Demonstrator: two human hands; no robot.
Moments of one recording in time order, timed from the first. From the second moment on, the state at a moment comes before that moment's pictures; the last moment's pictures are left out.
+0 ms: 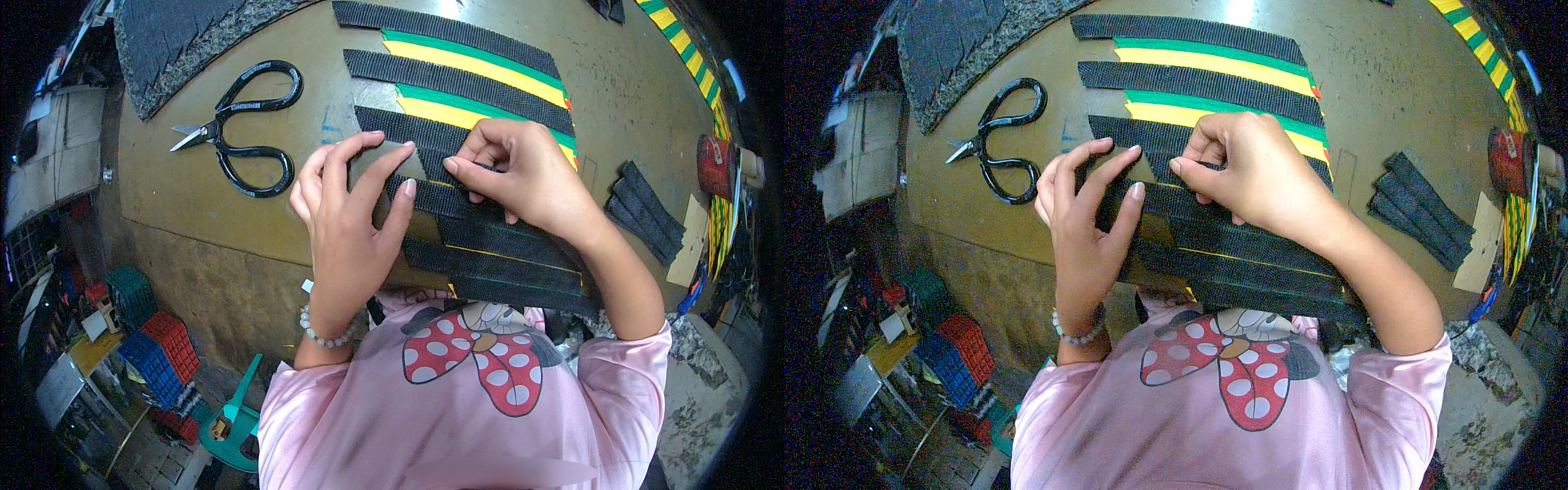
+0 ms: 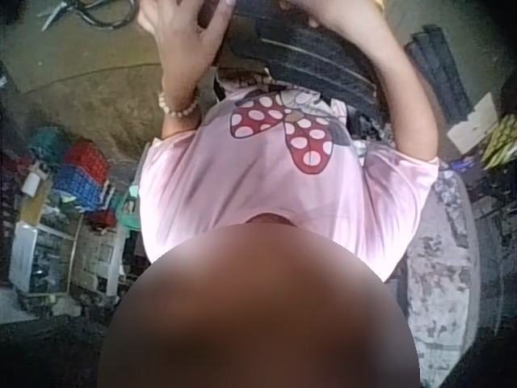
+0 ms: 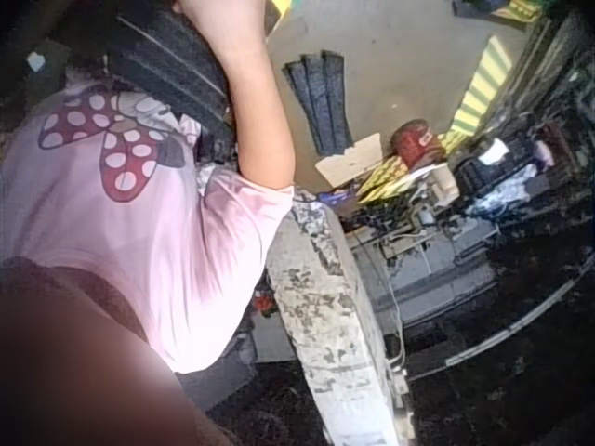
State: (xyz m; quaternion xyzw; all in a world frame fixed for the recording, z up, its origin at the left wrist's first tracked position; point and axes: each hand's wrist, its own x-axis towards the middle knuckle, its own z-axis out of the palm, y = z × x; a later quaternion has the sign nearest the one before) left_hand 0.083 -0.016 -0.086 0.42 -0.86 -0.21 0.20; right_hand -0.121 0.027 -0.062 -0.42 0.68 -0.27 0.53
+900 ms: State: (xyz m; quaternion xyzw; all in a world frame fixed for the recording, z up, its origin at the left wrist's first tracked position) left_hand 0.055 -0.019 -0.094 0.46 -0.83 -0.21 0.24; right_hand -0.155 0.079 -0.029 -0.48 0.79 -0.20 0.34
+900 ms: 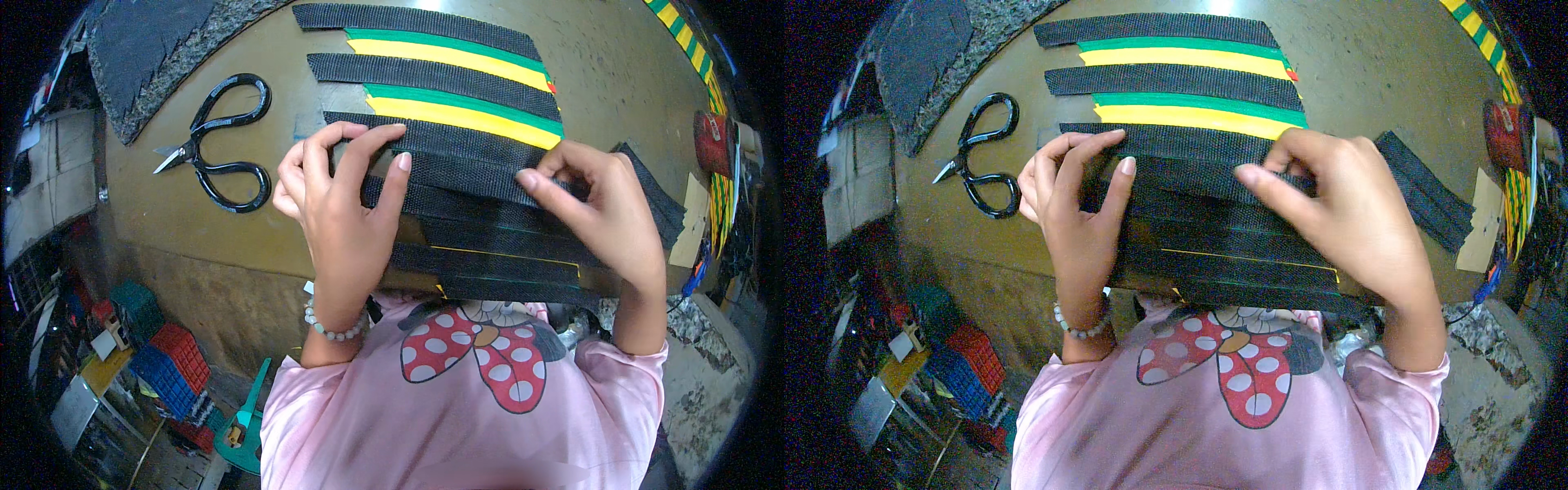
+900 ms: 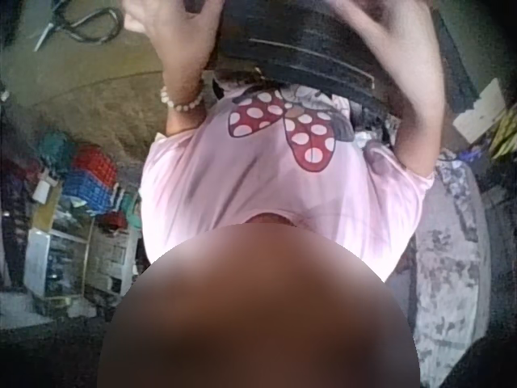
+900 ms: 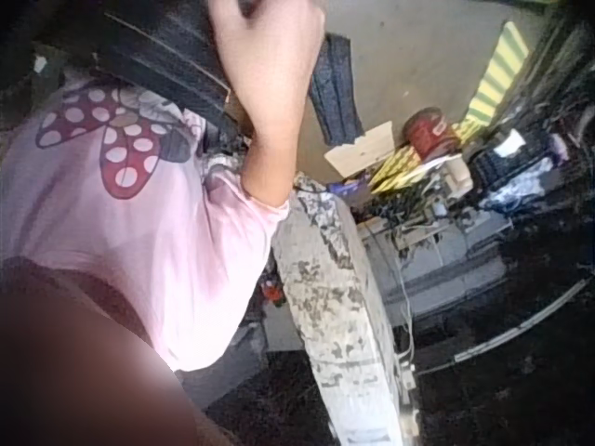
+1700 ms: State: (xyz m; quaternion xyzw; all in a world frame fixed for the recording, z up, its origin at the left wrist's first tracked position) left_hand 0.053 -0.016 -0.088 0.39 -0.89 -0.13 0.20; right_hand -0.152 0.104 -0.071 -0.50 0.78 -0.27 0.24
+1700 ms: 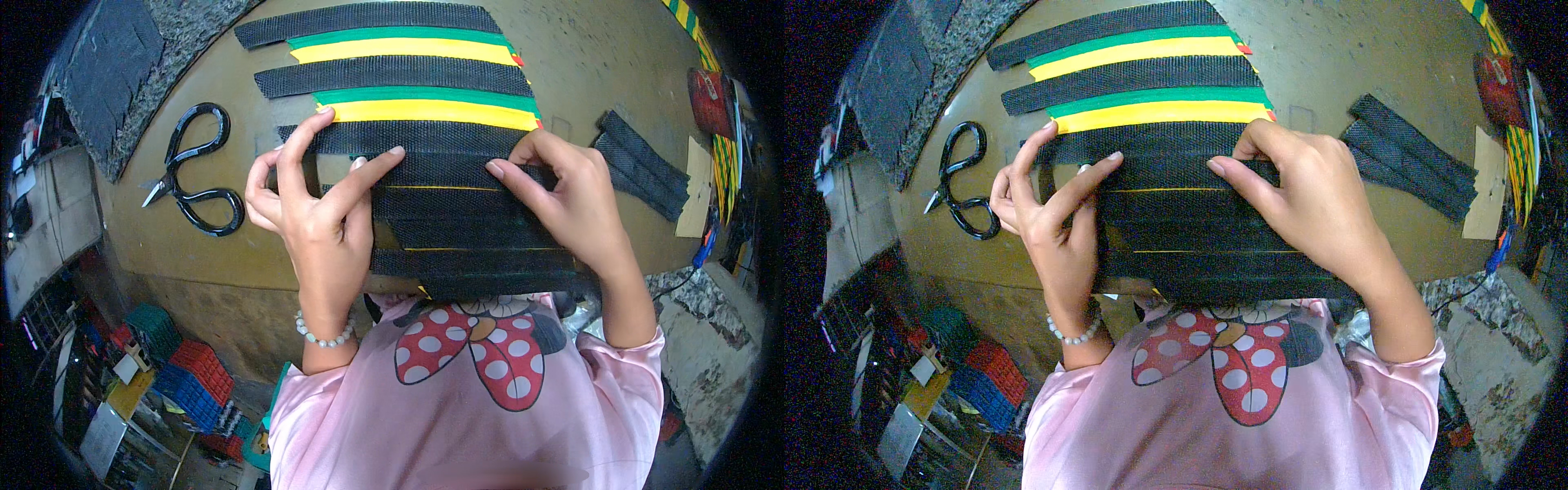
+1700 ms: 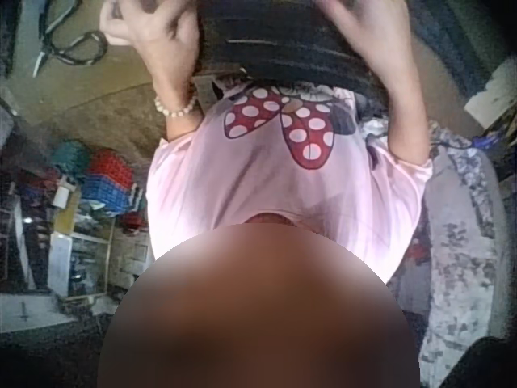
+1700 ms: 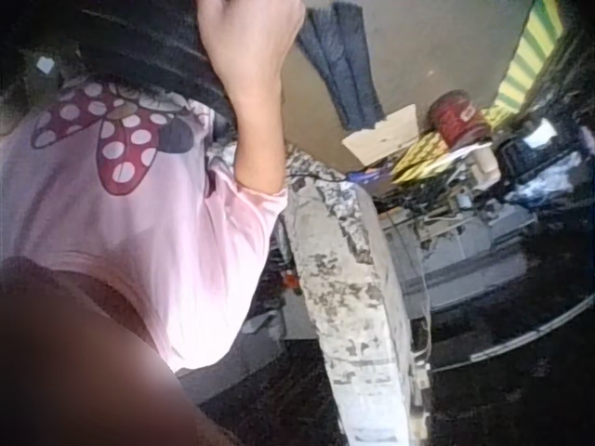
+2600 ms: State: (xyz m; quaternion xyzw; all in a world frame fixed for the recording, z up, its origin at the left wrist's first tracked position) left_hand 0.020 0.029 -0.083 0.22 -0.95 -0.22 0.05; right_hand -0.146 0.111 -0.066 -0.53 0.81 -0.20 0.15
